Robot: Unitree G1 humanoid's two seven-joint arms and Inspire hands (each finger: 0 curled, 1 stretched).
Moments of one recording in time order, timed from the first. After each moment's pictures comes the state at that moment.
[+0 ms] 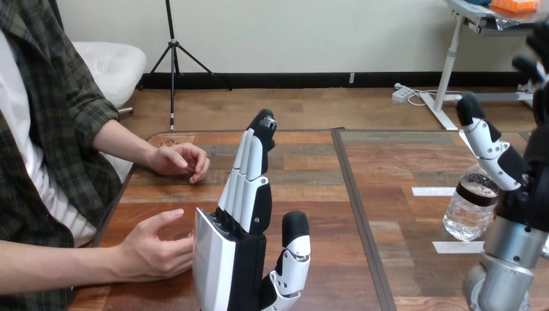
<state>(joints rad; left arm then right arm) 0.04 0.14 -0.50 0.26 1.03 -0.76 1.22 -0.31 -0.13 -0.35 0.68 -0.28 -1.15 -0.39</state>
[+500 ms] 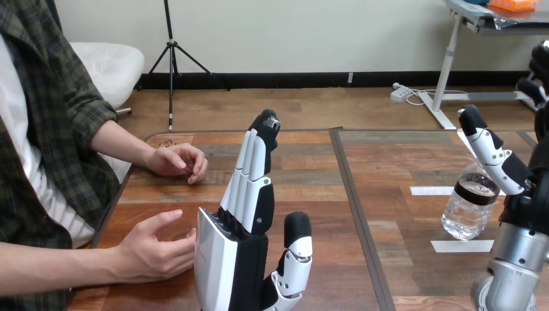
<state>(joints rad) 0.04 0.14 -0.50 0.26 1.02 -0.77 1.22 -0.34 -0.20 -0.33 0.83 -0.28 -1.12 -0.44</state>
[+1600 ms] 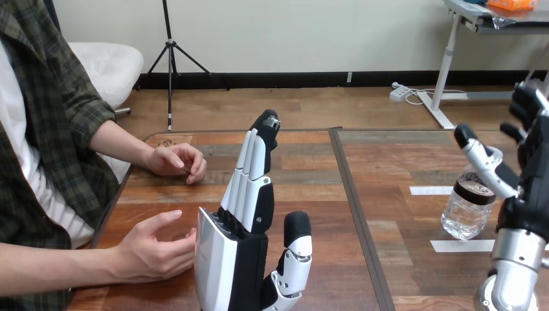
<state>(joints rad) 0.04 0.14 -0.50 0.26 1.02 -0.77 1.21 -0.41 -0.24 -0.30 1.05 -0.08 -0.98 -0.32</state>
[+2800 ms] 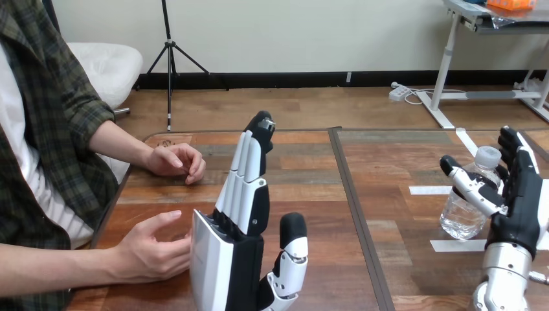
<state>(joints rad) 0.04 0.15 -0.50 0.26 1.03 -0.75 1.24 -0.44 -0.24 -0.28 1.17 -0.05 -0.79 -0.31</state>
